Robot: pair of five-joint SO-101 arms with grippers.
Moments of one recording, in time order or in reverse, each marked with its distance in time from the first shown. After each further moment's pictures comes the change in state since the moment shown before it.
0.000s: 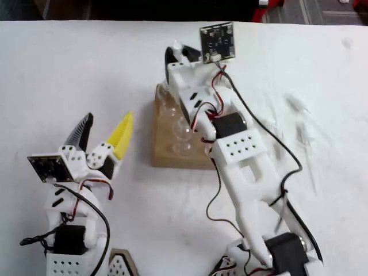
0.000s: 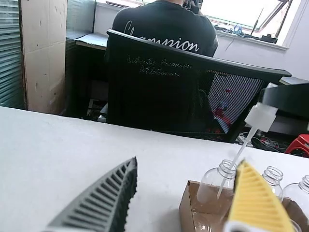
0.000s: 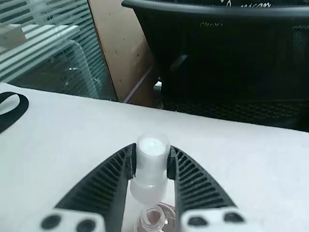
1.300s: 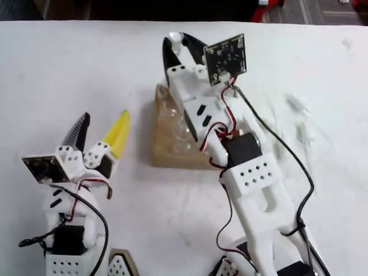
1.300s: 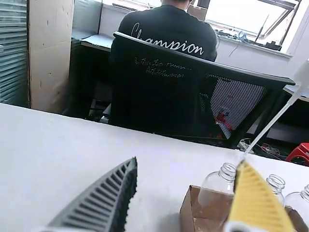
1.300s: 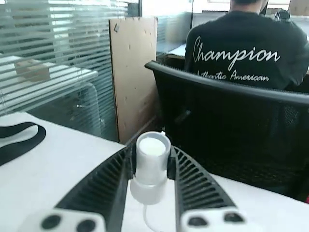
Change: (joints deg) left arm -1.2 -0.1 -0.6 0.1 1.8; right arm -2.2 -15.2 3.7 -1.6 6.9
